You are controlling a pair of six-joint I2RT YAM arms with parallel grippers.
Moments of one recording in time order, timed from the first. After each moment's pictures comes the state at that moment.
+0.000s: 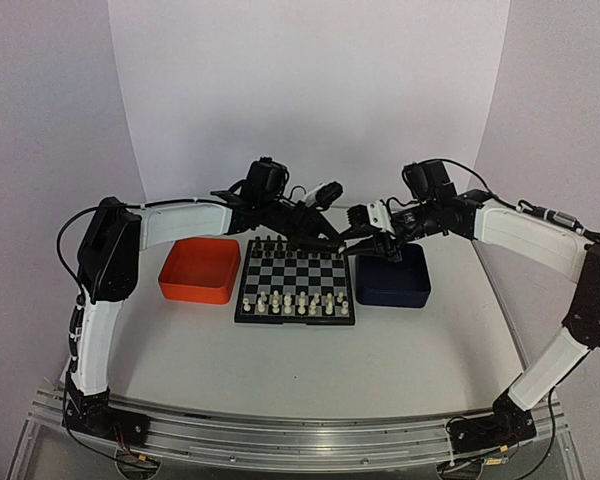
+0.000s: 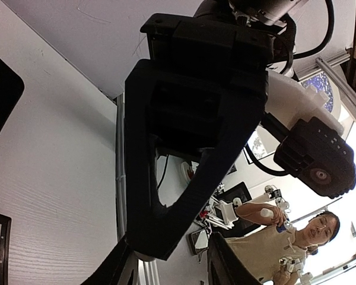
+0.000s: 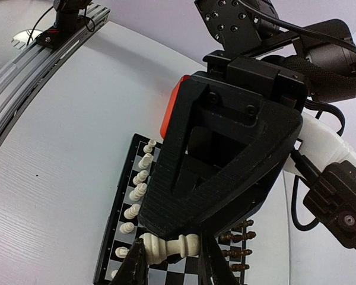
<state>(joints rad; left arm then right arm) -0.73 2.17 1.82 -0.01 1.38 -0.63 0.54 1.59 1.33 -0.44 -0.78 -1.08</state>
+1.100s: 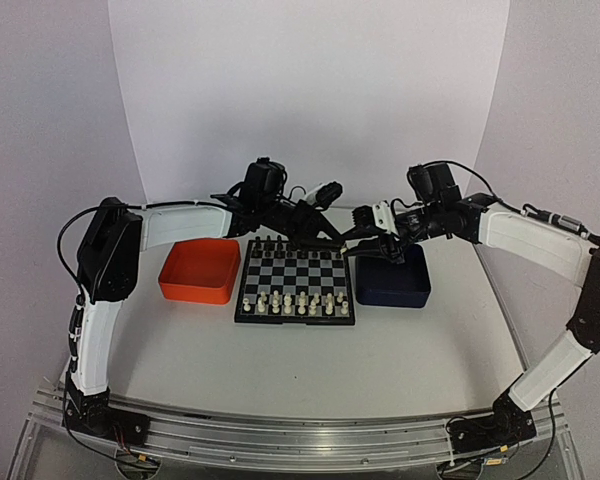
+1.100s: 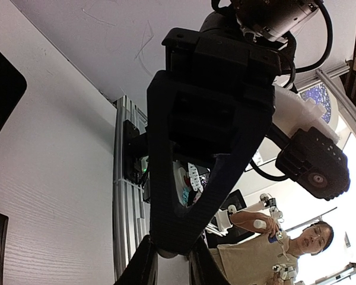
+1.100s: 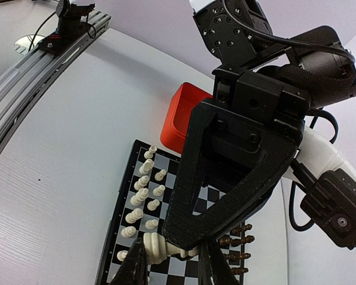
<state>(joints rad) -0.73 2.17 1.79 0.10 1.36 -0.76 0.54 1.56 1.28 -0.41 -0.81 -1.08</state>
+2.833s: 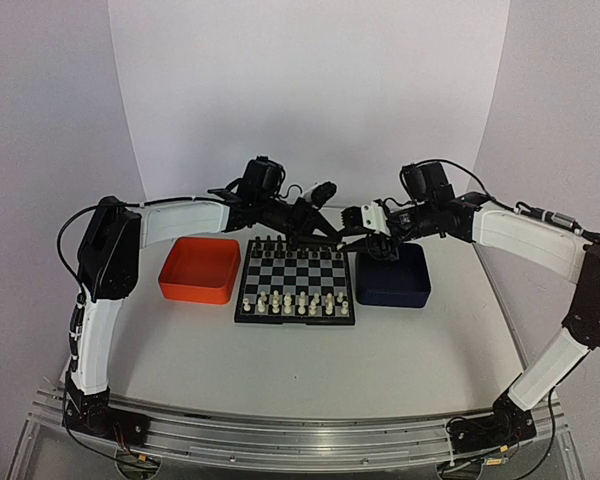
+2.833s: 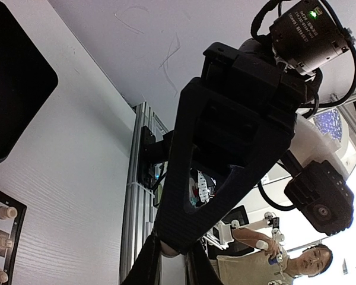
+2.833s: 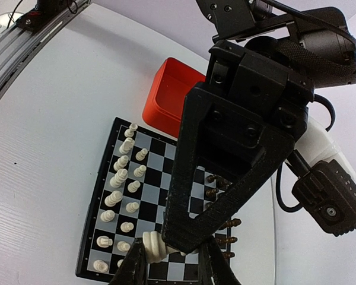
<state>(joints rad) -0.71 2.18 1.83 -0.04 1.28 -0.73 0.56 1.60 1.31 -0.39 -0.68 -1.09</state>
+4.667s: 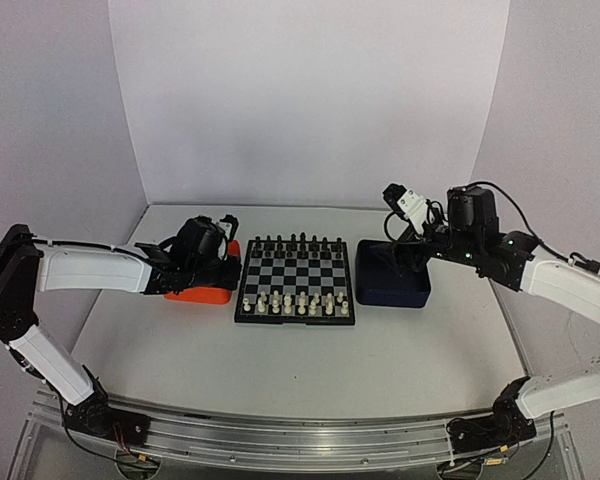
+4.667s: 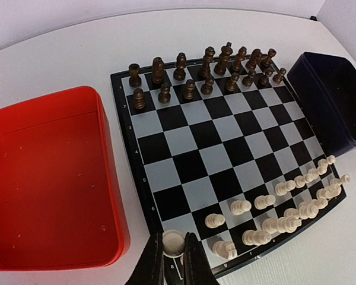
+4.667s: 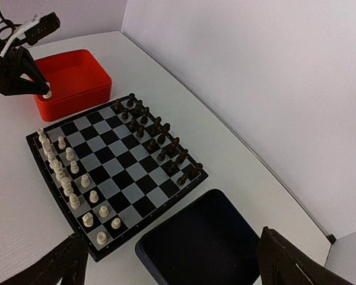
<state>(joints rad) -0.75 1.55 0.93 -0.04 -0.23 -0.34 0.62 1.21 0.97 -0.18 -0.05 -0.37</state>
